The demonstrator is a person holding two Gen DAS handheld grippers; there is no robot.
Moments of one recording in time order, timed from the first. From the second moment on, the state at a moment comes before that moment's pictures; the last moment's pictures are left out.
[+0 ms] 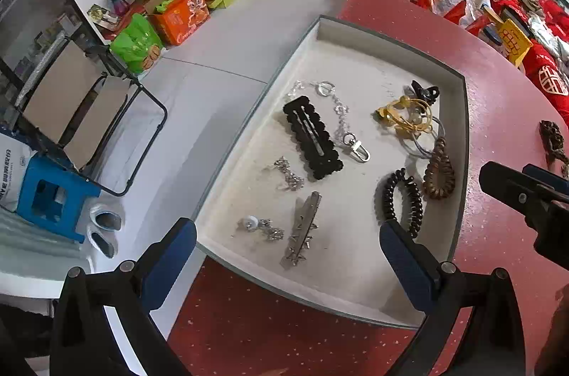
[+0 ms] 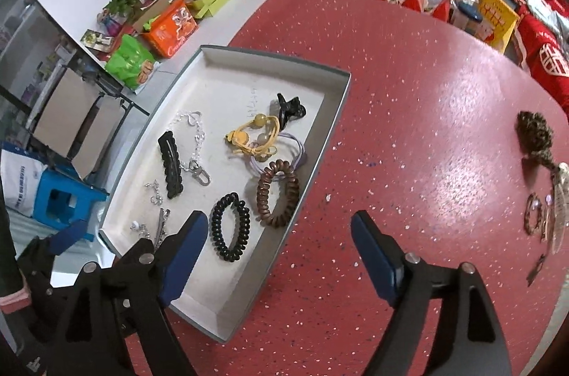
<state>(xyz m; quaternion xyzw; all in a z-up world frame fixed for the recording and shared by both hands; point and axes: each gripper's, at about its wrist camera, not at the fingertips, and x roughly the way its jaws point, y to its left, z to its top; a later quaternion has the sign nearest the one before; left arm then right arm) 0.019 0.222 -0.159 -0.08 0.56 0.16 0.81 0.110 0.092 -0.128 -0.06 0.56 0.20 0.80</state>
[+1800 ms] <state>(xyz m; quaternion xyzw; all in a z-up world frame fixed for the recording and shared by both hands) 0.007 0.233 -0.156 -0.08 0.55 0.19 0.81 0.103 0.102 -0.125 -0.07 0.55 0.20 0.81</state>
